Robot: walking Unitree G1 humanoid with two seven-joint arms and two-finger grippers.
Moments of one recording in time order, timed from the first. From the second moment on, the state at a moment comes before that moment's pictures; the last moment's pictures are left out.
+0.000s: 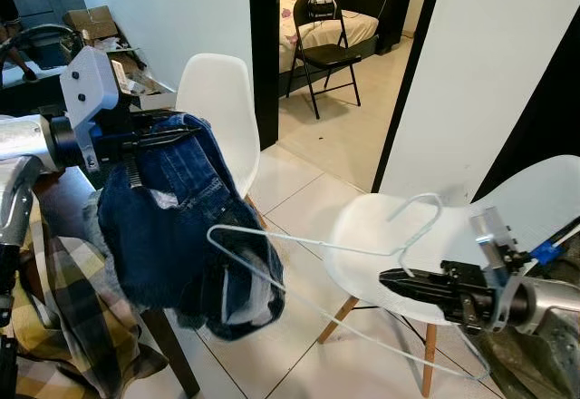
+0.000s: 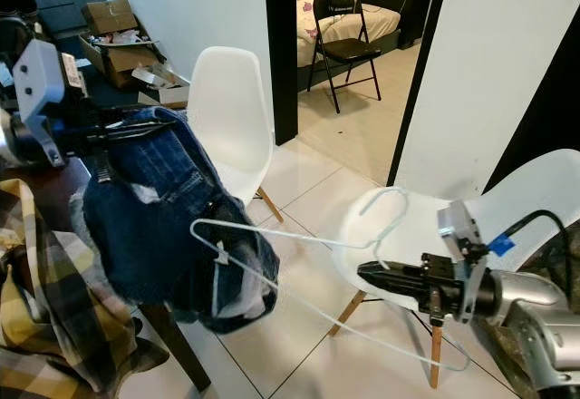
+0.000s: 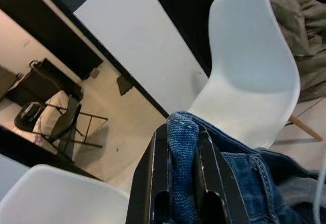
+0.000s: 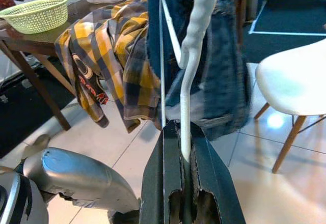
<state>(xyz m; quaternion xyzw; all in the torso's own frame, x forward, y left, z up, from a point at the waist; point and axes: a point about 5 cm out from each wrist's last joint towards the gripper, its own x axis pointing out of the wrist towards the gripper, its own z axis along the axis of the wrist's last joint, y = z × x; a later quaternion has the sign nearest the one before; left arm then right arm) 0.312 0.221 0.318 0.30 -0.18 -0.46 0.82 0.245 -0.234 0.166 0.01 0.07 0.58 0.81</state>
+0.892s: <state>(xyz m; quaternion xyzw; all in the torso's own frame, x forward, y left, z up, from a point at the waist) 0.303 0.212 0.325 0.30 -0.17 -0.50 0.79 0.248 -0.249 0.174 -0.04 0.08 0.56 0.82</state>
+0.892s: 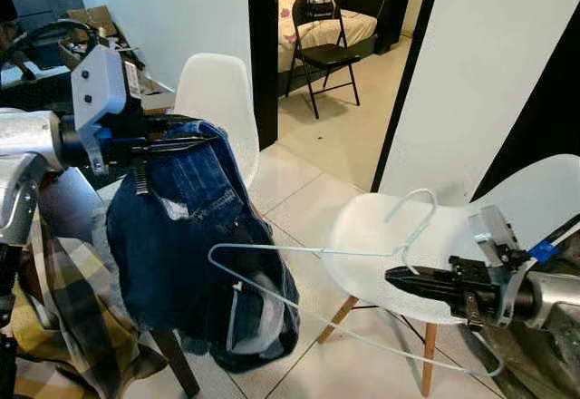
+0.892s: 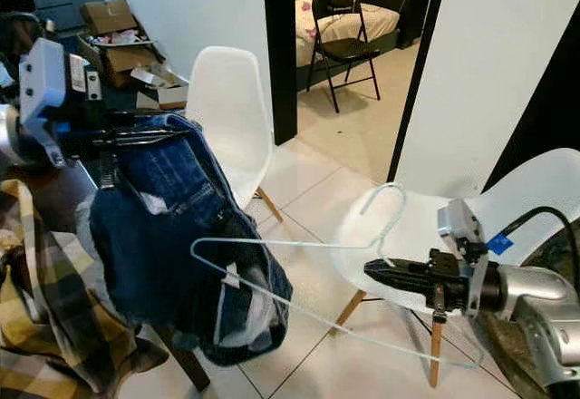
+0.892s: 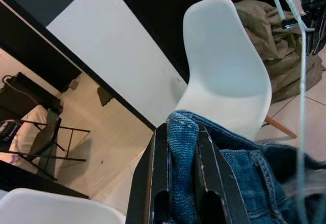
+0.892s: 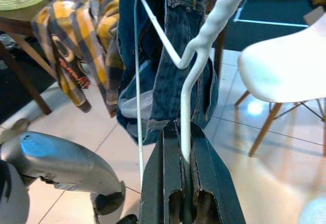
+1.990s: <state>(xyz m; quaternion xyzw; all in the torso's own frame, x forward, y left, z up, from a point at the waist) 0.294 0.204 0.321 0.29 -0.16 -0.54 0.78 0.269 -0.264 0.182 -0.09 0.07 0.49 0.86</state>
